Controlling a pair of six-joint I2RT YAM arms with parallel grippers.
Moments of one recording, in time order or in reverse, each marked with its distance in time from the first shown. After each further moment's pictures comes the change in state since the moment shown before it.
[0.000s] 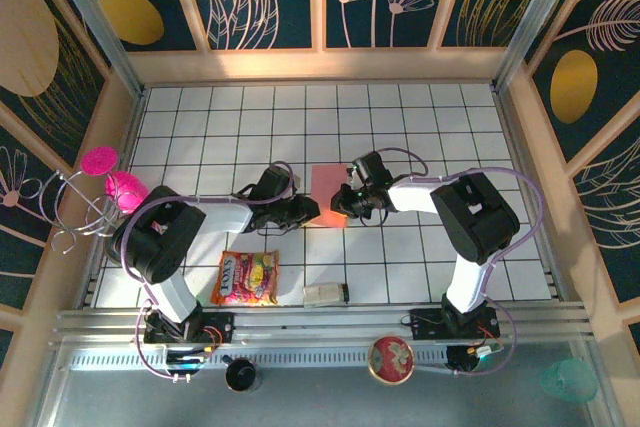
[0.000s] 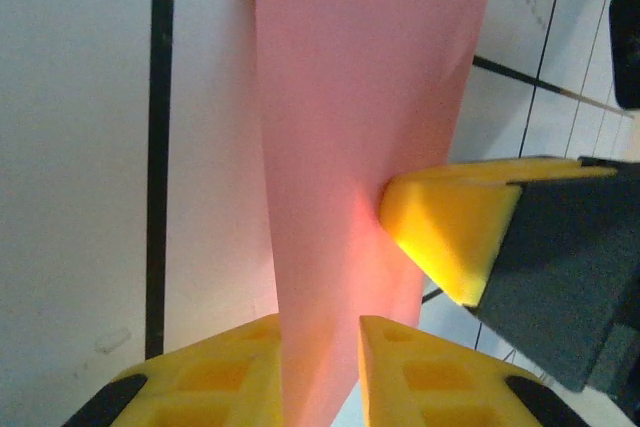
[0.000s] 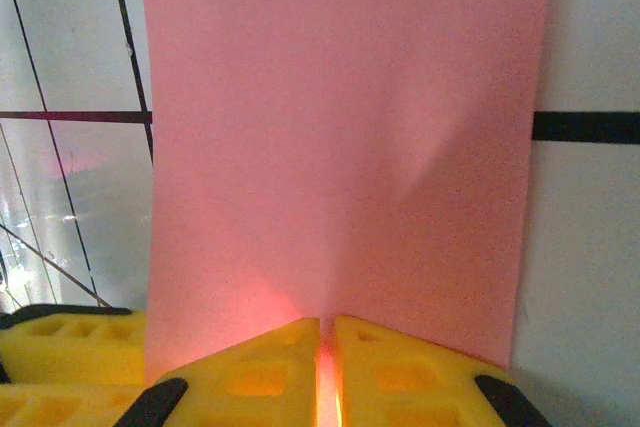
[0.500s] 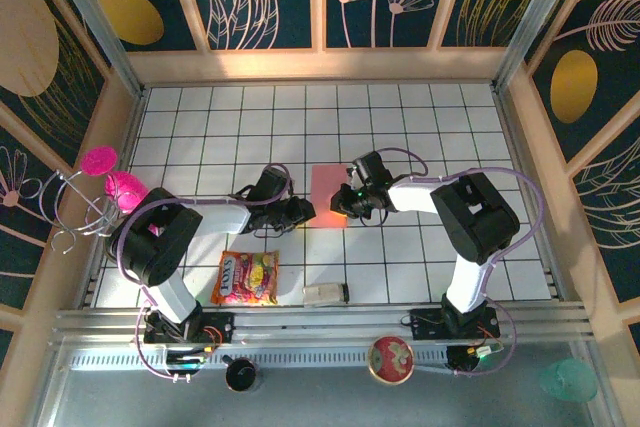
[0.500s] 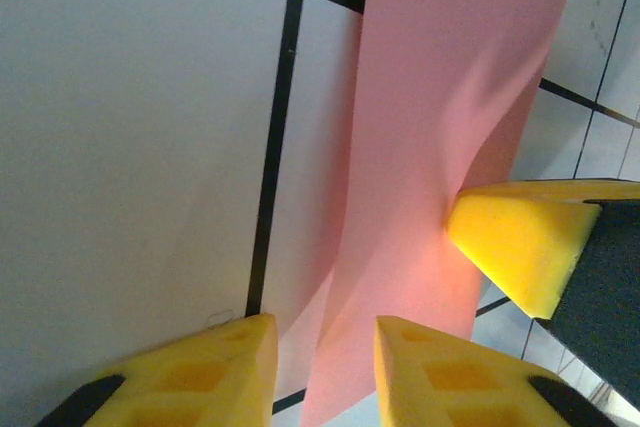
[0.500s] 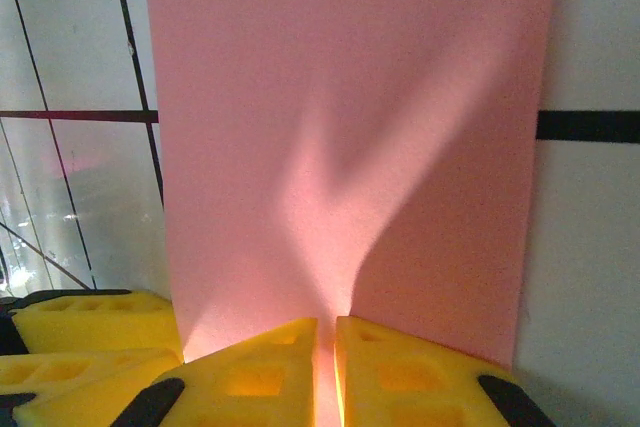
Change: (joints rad) left arm -0.006 -0.023 -0.018 -0.058 -0.060 0.002; right arm 0.001 0.000 0.000 0.000 -0.002 0.000
